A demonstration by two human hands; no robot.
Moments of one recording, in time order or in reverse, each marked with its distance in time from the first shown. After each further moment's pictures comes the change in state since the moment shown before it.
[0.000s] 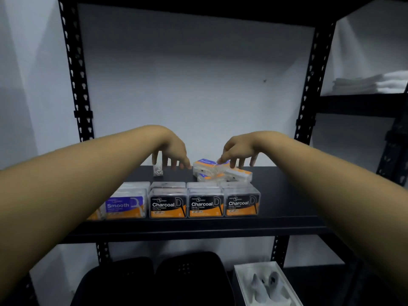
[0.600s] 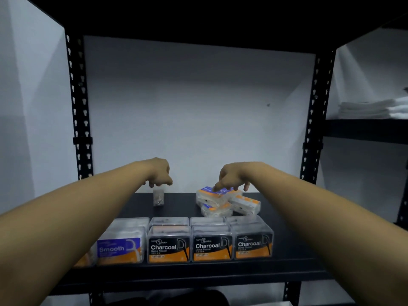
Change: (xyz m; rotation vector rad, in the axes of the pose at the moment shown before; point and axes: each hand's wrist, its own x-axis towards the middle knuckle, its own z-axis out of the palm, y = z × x) left_hand 0.057 -0.064 -0.007 -0.067 0.343 -0.106; right_hand 0.068 -0.007 0.003 -0.081 0.056 0.049
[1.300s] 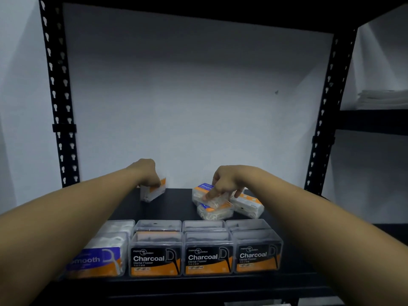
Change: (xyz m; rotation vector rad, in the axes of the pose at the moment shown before) left_hand 0.066 -0.015 0.045 -0.083 0.101 -0.150; right_hand 0.045 0.003 0.026 0.159 -0.060 -0.018
